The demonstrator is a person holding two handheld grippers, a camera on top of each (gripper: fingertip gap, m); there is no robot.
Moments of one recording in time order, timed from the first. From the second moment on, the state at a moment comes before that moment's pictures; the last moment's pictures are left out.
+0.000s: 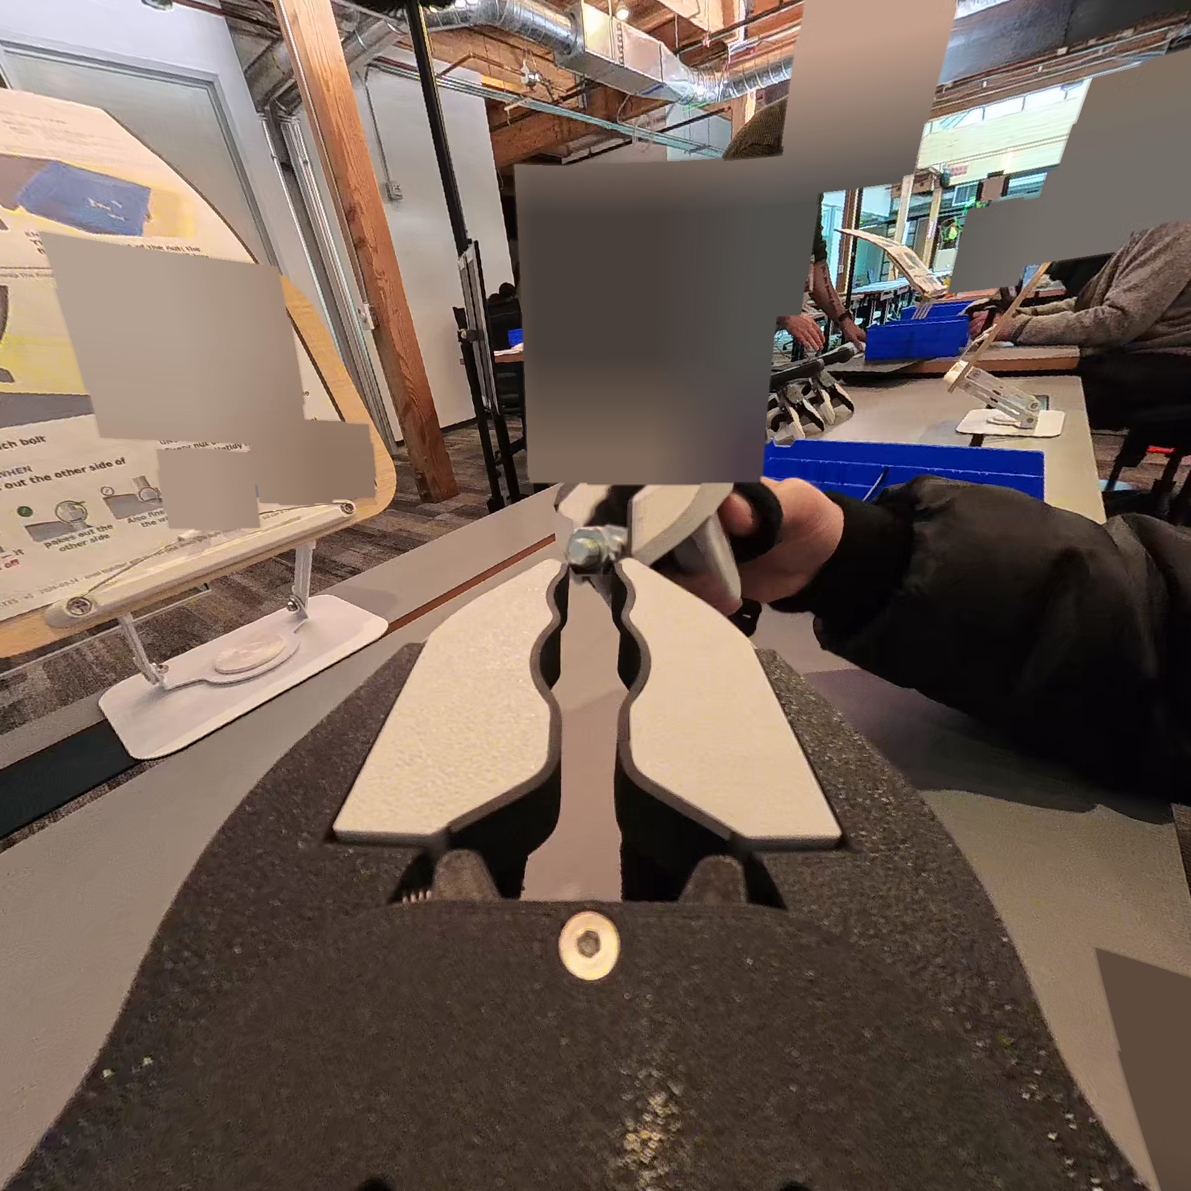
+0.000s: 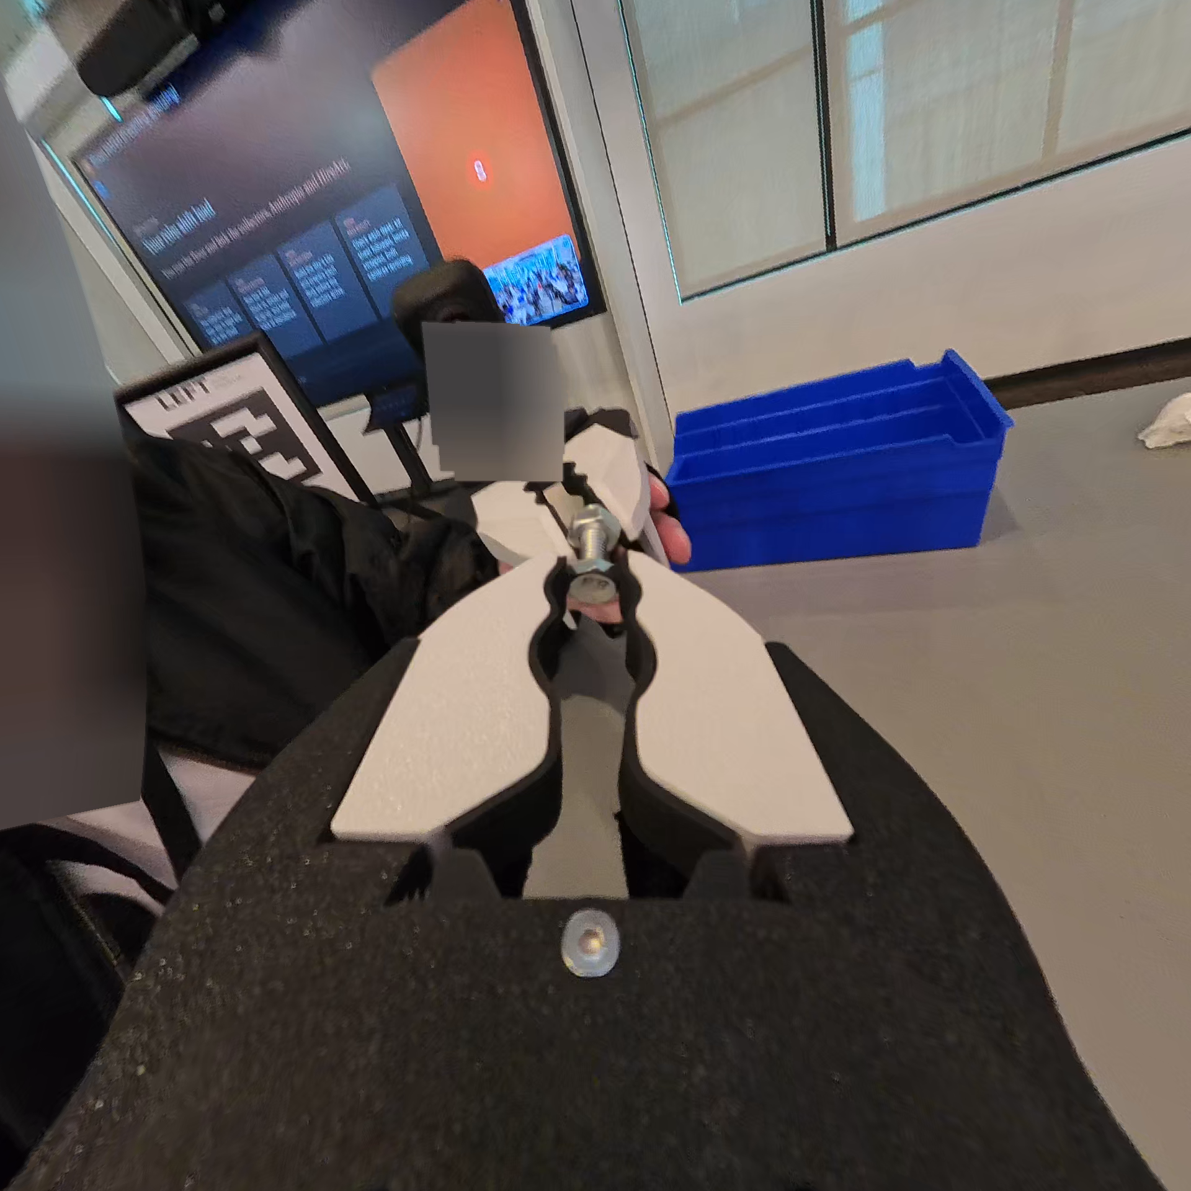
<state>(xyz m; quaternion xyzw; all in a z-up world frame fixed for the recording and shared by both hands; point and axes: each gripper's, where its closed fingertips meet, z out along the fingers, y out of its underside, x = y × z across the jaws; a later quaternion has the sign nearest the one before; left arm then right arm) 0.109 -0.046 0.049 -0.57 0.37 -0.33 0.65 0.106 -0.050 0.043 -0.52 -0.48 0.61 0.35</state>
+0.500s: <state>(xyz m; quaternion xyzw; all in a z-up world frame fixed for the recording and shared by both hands) 0.109 -0.043 0.043 -0.58 0.38 -0.31 0.65 0.100 -0.047 0.022 -0.55 -0.53 0.52 0.38</state>
